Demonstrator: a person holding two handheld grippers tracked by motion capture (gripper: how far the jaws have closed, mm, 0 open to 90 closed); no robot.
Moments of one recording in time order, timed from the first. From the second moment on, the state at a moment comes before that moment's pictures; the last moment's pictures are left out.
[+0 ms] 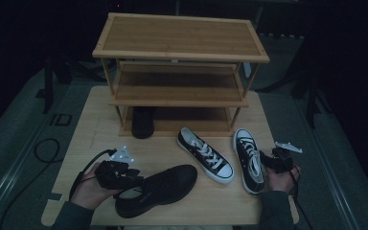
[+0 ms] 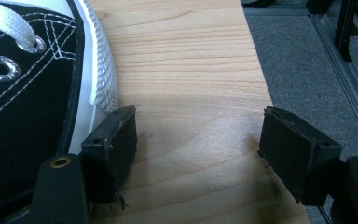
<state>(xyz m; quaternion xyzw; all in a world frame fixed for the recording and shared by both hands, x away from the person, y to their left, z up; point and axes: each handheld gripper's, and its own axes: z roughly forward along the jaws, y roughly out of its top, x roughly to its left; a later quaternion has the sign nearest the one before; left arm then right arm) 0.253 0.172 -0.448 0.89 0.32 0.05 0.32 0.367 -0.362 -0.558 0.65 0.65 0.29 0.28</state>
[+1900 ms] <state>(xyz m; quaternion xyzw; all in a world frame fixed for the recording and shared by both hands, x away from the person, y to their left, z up) 0.288 0.189 -0.469 0.84 0.44 0.12 0.27 0.367 -0.362 -0.558 0.65 0.65 0.29 0.29</state>
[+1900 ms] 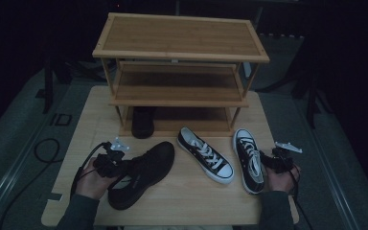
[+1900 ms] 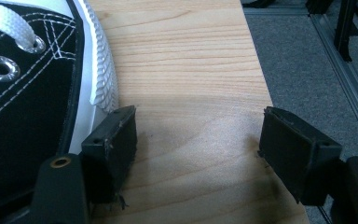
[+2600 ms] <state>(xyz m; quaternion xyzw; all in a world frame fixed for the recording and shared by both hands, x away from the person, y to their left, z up) 0.306 0.174 -0.472 0.88 0.39 0.13 0.22 0.367 -0.362 -0.558 0.65 0.65 0.29 0.29</state>
